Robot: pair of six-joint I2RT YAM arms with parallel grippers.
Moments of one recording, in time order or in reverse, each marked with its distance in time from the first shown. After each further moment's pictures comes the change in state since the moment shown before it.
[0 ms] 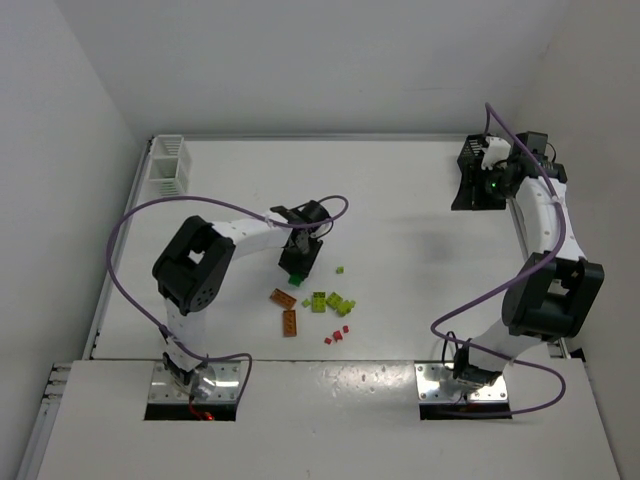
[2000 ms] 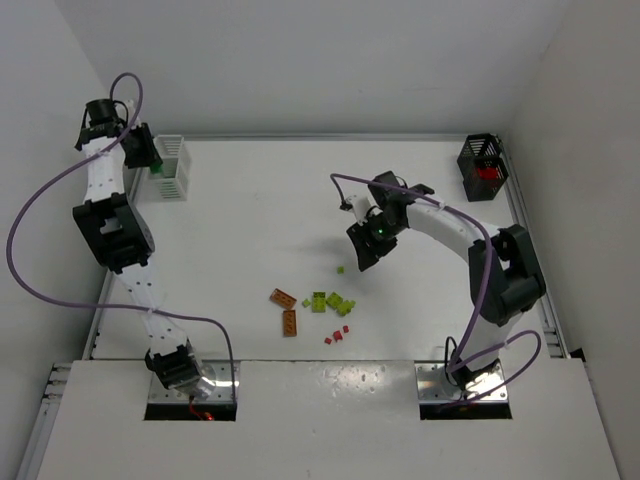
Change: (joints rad) left arm 1.063 0.358 0.962 -0.121 0.320 0.320; right arm 0.710 0.154 -0.171 0.064 0.005 -0.031
